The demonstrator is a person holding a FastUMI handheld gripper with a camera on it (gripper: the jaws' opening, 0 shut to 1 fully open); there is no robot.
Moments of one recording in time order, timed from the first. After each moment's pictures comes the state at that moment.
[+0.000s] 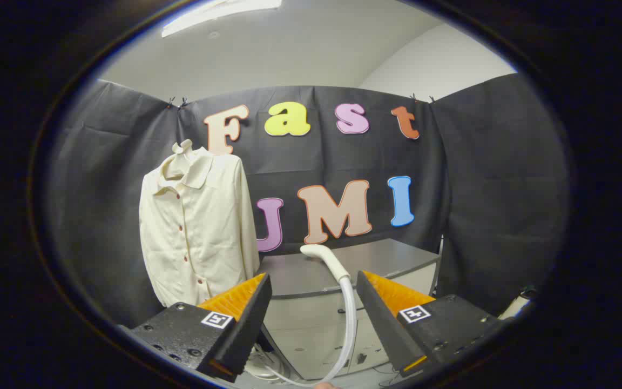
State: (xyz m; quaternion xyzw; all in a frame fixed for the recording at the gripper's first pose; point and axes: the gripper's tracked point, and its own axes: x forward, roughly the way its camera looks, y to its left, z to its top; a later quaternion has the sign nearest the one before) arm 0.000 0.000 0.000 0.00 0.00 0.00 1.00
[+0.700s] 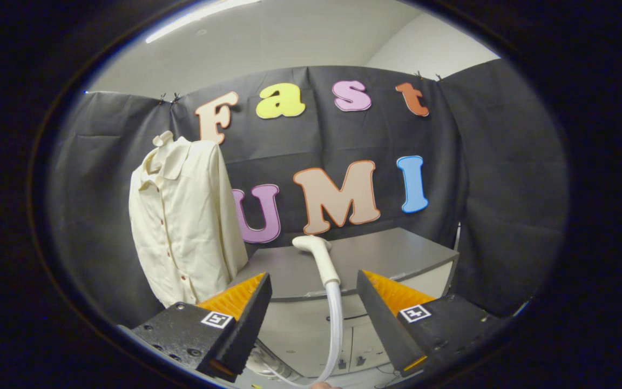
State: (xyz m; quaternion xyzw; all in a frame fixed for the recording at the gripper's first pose) arm 0.089 -0.053 0.000 0.01 0.05 0.04 1.00
